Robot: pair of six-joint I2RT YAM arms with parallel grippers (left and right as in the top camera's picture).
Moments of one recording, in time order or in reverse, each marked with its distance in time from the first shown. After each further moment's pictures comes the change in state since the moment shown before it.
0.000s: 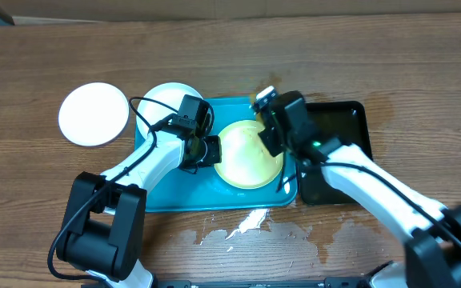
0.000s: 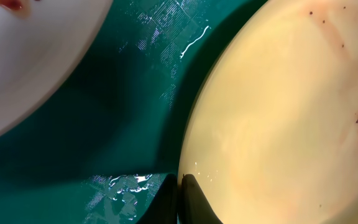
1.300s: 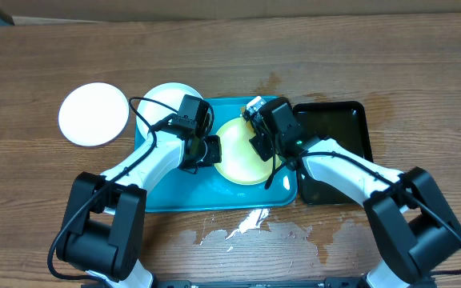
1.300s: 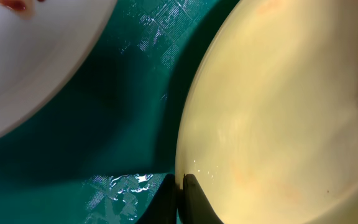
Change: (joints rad) left arm 0.000 -0.001 0.000 0.001 -0.003 -0.006; right arm 0.016 0.205 -0.015 0.146 -0.064 -0.024
